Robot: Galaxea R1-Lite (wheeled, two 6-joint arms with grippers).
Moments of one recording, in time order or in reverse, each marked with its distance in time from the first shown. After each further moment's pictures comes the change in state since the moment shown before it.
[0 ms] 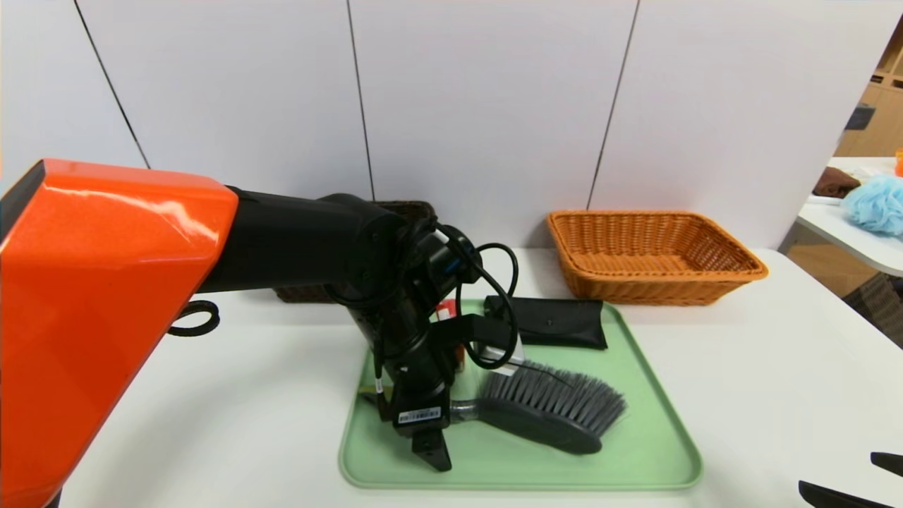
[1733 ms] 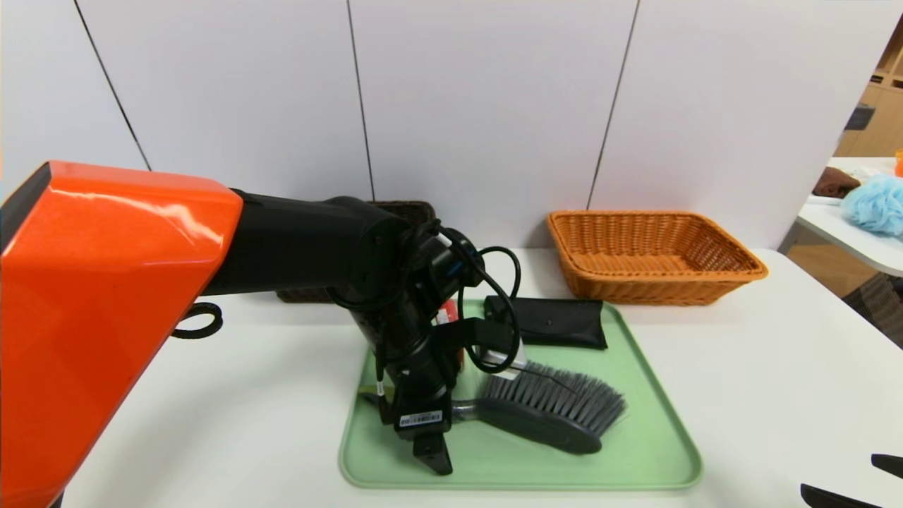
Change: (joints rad) left arm -0.007 0.004 0.004 -0.002 0.000 0.001; right arm 0.000 -0.016 0.005 0.000 0.012 0.001
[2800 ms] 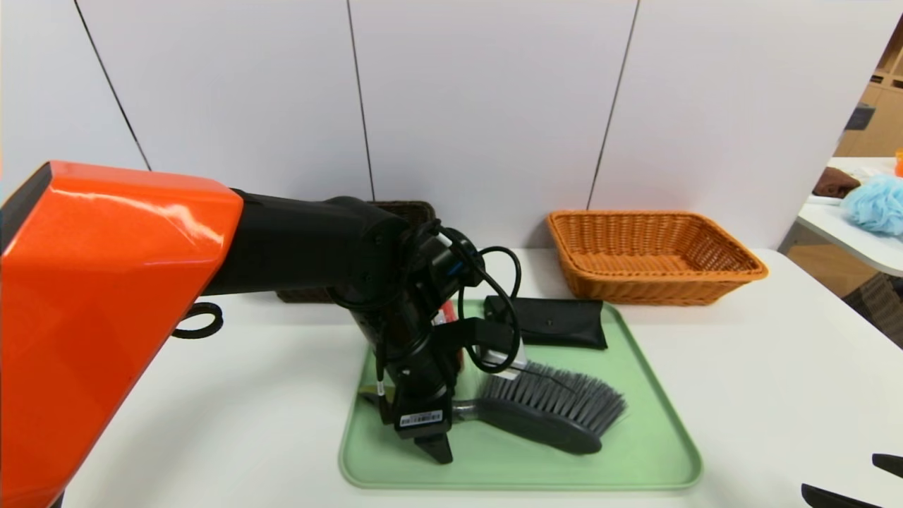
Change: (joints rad) left arm 0.000 0.000 -0.001 -0.002 -0.001 0.000; right arm 0.000 -0.004 0.000 0.000 0.000 0.000
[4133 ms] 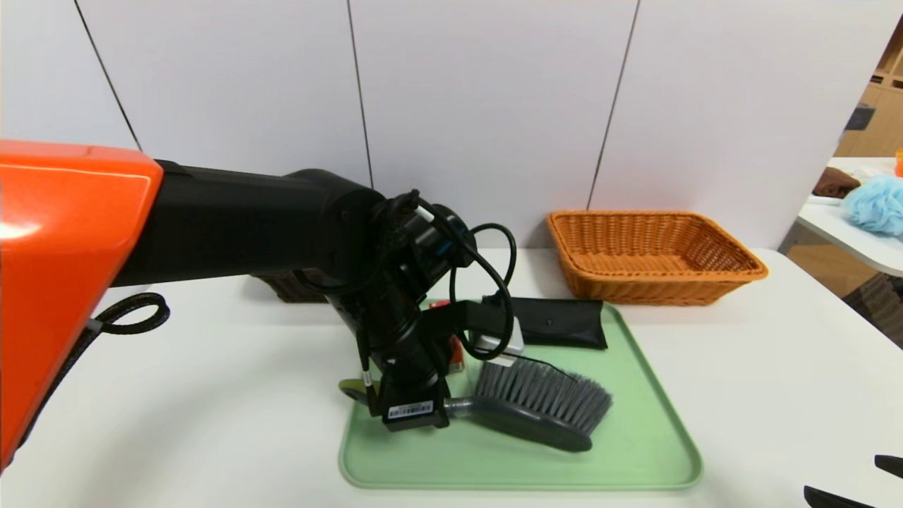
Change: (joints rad) left arm -0.003 -0.088 0.005 0.027 -0.001 -0.001; right arm 0.000 -0.014 0.003 0.001 0.001 0.000
